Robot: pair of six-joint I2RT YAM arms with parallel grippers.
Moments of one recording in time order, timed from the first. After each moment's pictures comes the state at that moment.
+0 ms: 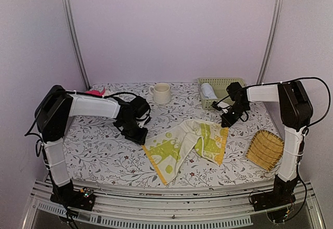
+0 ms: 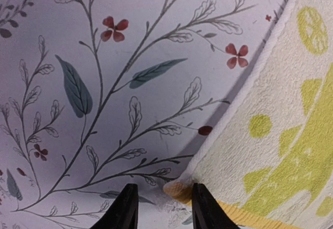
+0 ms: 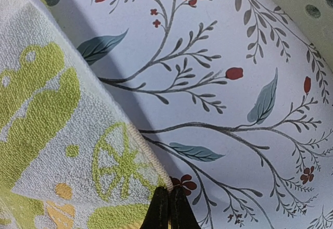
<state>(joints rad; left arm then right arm) -0.69 1.94 1.26 -0.65 -0.03 -0.27 0.29 2.03 1.39 -0.64 -0.17 -0.41</state>
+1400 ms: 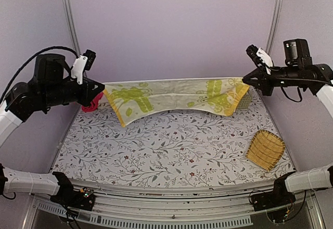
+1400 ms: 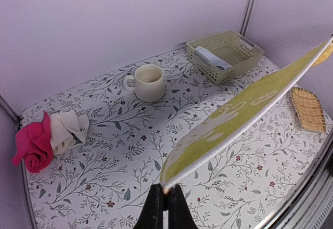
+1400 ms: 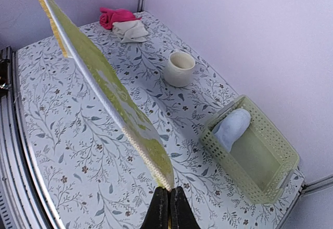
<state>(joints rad) -0.67 1.00 1.28 -0.72 -0.16 -0.11 0.28 1.20 1.49 -0.85 -0.45 -0.51</state>
